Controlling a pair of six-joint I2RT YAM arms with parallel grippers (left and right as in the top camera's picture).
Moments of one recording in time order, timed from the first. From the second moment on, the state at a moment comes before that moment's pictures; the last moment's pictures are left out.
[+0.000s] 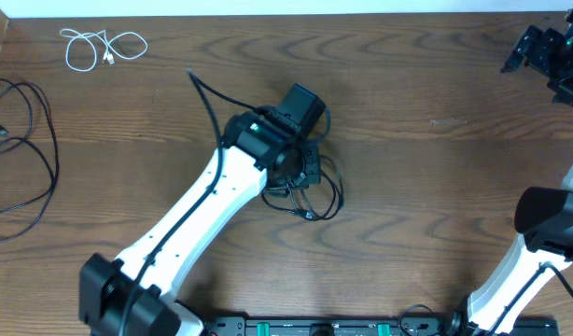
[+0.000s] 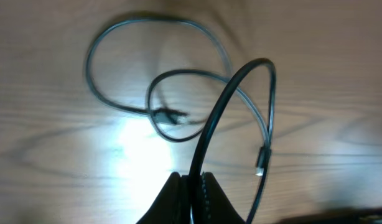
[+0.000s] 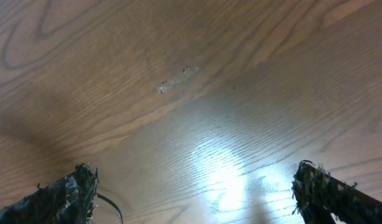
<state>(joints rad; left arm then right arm) -0.62 1.62 1.44 -1.15 0.12 -0.67 -0.28 2.10 2.49 -1.69 -0.12 0.31</state>
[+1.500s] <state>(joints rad) -0.38 1.93 1.39 -1.01 0.08 -0.19 -0.28 2.10 2.49 -1.69 -0.12 0.31</state>
